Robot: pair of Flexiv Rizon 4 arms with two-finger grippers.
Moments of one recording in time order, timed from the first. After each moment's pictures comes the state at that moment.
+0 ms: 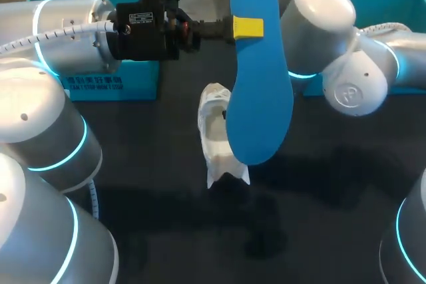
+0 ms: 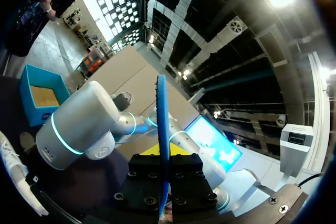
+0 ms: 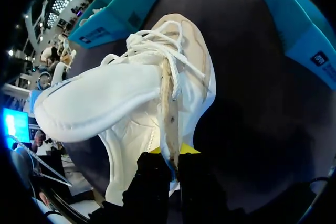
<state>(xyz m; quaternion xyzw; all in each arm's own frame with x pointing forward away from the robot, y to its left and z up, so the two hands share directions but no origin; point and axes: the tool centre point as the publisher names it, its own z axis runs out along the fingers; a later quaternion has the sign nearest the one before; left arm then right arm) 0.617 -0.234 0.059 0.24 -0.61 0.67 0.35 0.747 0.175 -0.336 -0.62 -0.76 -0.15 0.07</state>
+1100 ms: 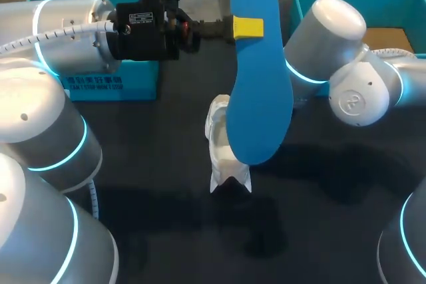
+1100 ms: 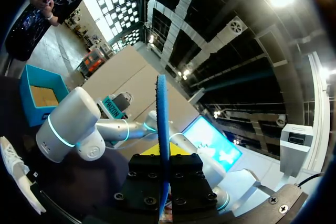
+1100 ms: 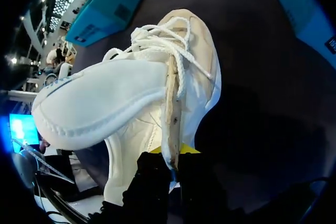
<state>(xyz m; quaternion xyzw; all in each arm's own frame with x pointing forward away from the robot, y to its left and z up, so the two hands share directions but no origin) 0.617 -0.234 0.059 0.24 -0.61 0.67 0.35 0.750 0.161 -0.375 -0.62 -0.76 -0.14 0.14</state>
